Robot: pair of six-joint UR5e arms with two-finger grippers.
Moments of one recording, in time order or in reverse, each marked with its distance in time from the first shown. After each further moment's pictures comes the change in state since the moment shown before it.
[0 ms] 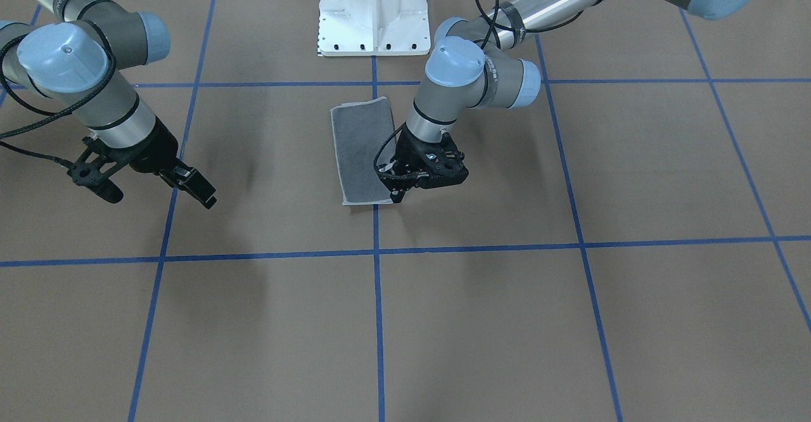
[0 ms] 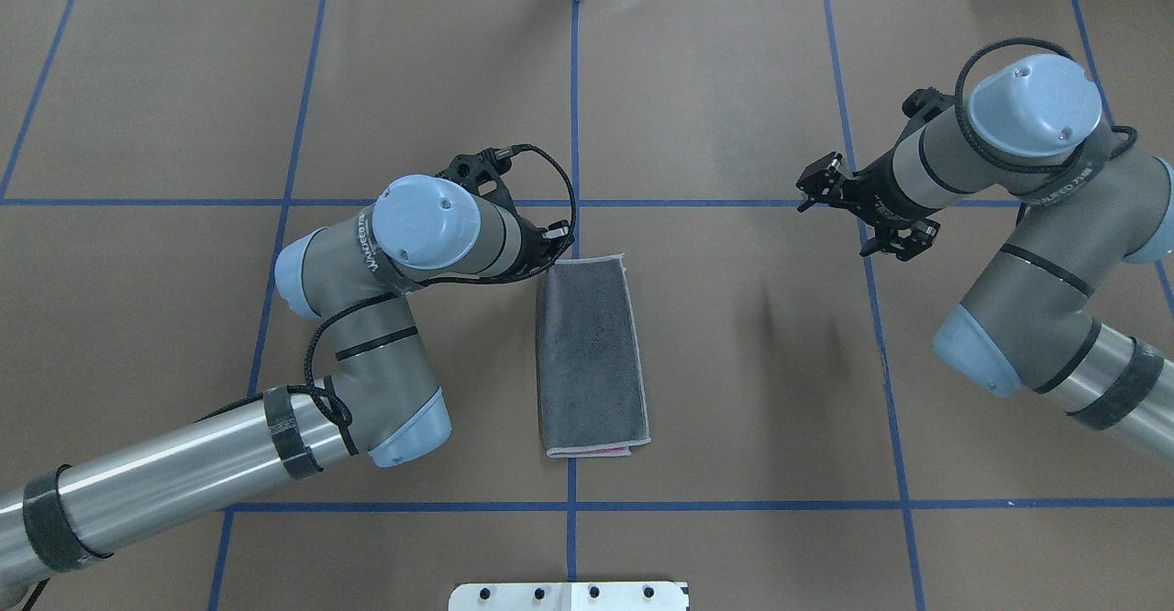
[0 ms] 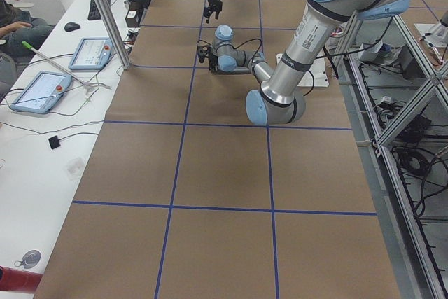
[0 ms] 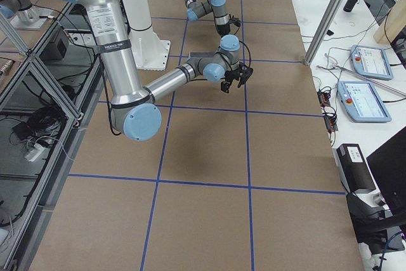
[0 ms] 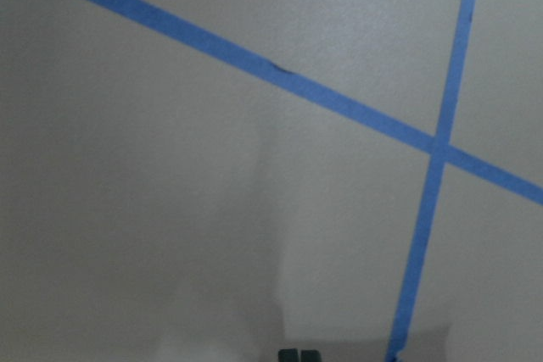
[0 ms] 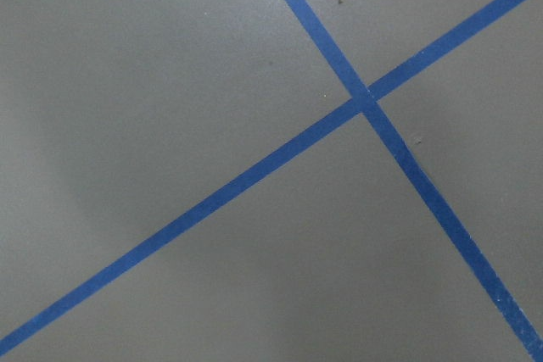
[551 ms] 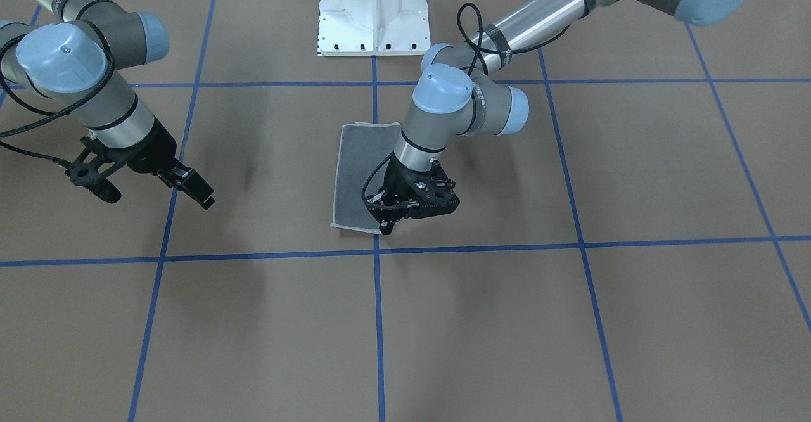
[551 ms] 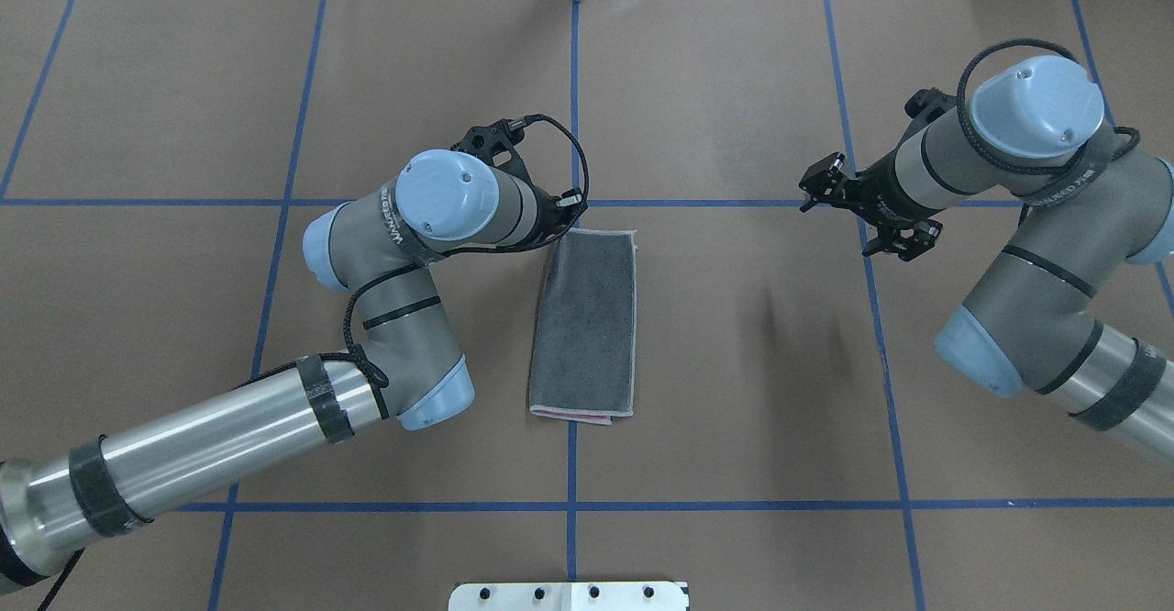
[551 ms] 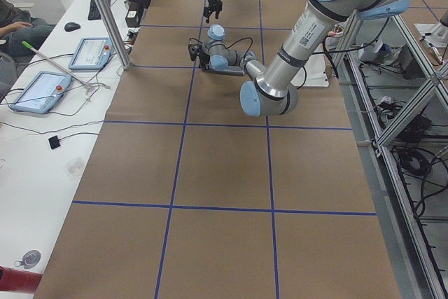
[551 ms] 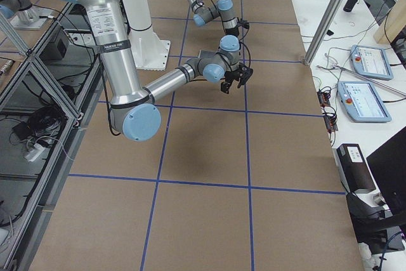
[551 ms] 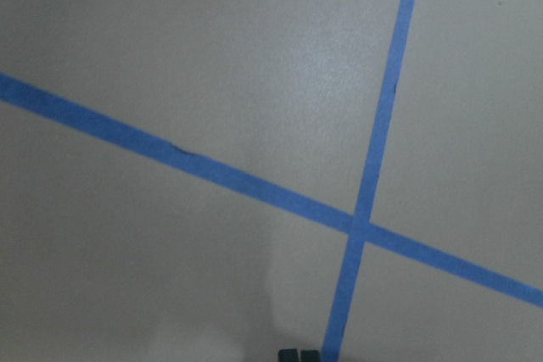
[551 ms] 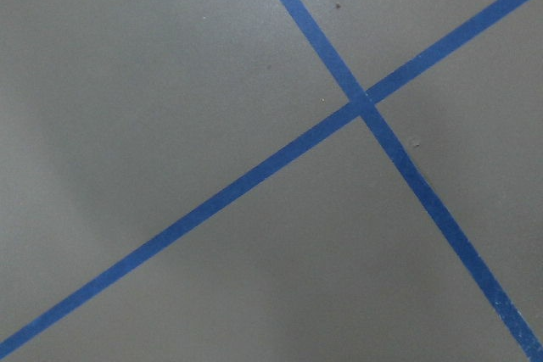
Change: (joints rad) left arm -0.040 -0.102 0.182 -0.112 0.044 -0.001; right arm 0.000 -0.004 0.000 0.000 -0.005 0.001
